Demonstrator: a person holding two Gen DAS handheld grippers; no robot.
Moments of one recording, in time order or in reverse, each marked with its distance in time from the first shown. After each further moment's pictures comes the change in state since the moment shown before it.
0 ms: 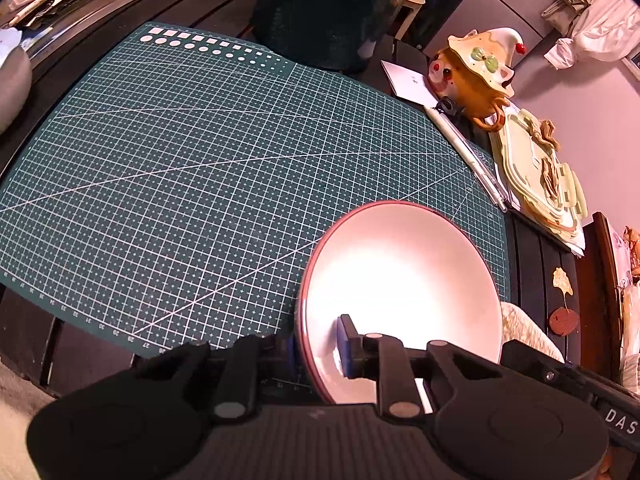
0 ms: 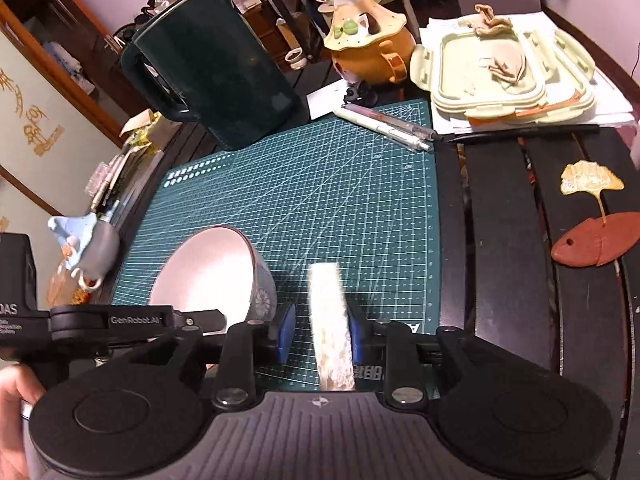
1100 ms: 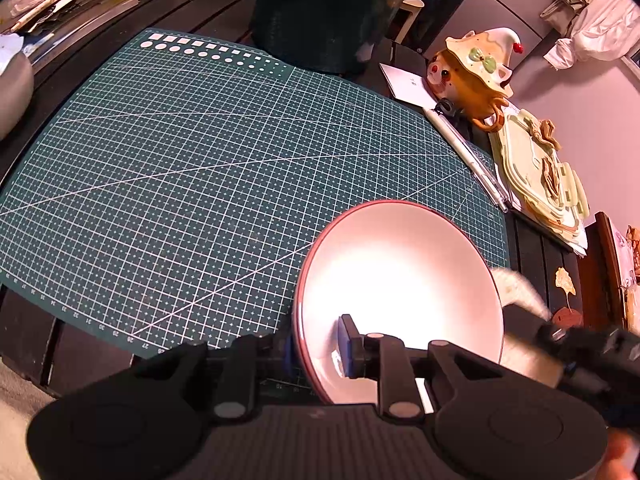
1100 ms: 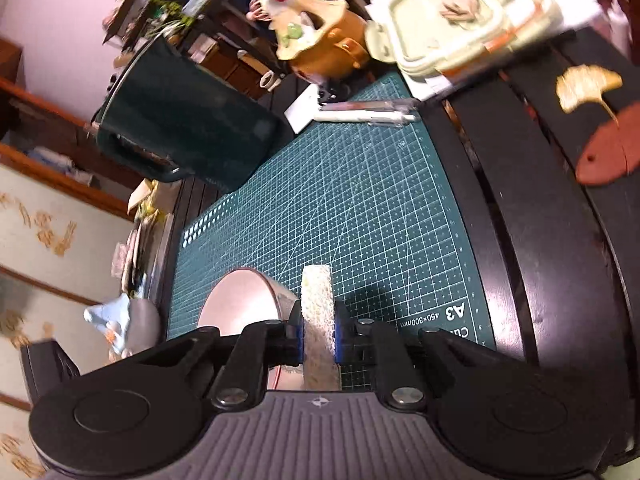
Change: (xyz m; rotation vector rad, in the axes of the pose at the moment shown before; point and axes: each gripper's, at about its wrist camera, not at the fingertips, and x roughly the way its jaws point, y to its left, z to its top) left arm -0.002 -0.005 -0.004 0.014 -0.020 0.015; right arm 0.007 -0.024 0.004 0.375 -0.077 0.170
